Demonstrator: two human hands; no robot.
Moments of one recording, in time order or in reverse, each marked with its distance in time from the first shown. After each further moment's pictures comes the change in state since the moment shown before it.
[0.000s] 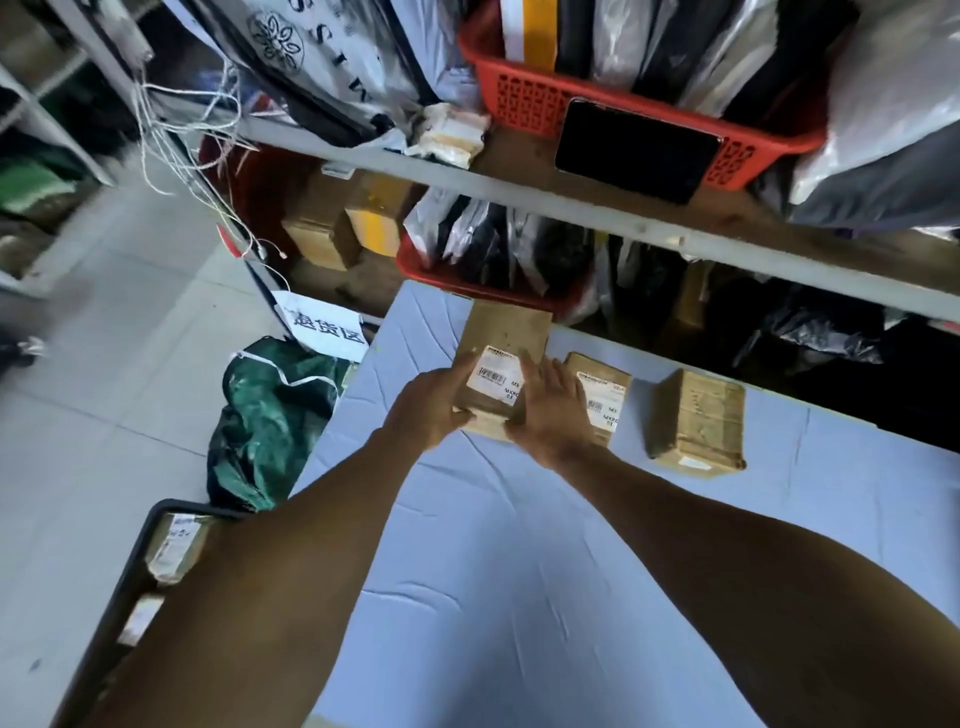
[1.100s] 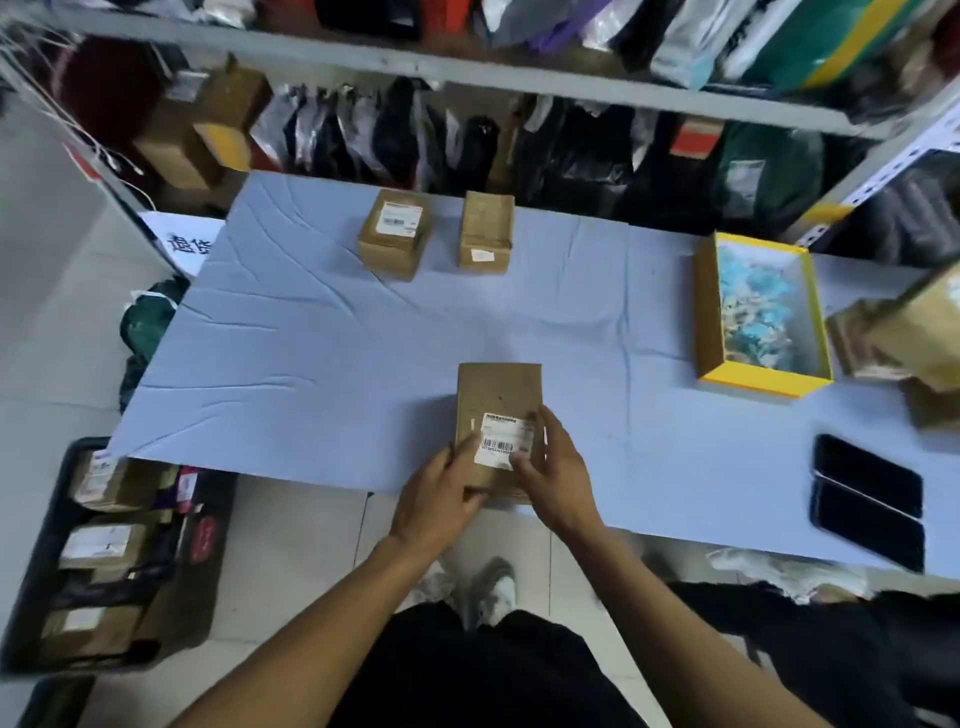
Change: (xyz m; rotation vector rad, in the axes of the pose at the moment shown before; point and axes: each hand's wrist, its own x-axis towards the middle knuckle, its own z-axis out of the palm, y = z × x) left_hand -0.367 0.241 0.238 0.030 -0.106 0.048; right_hand -0.466 0.161 0.025 0.650 0.166 0.340
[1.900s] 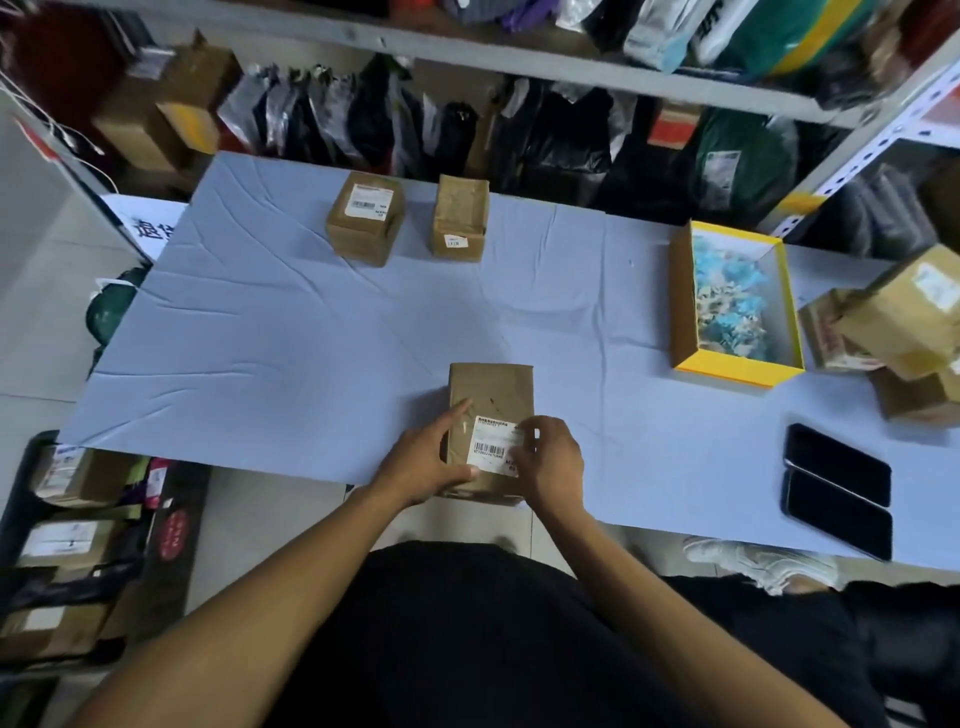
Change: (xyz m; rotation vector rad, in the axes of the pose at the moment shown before) left_hand 0.037 0.007 0.000 -0.346 -0.214 -0.089; right_hand 0.013 0.029 -0.009 -0.177 0.135 0.114
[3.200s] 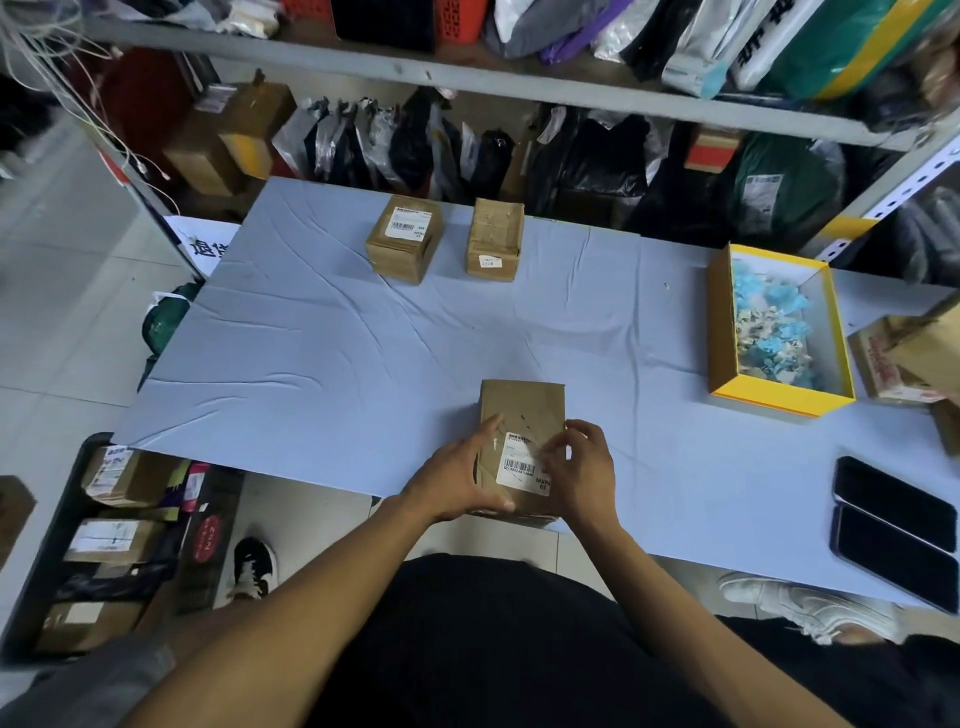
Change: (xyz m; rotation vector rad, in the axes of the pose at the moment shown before) left_hand -0.002 0.006 0.000 0.085 -0.058 0.017; right_hand 0.016 0.008 0.003 0.085 0.041 -0.098
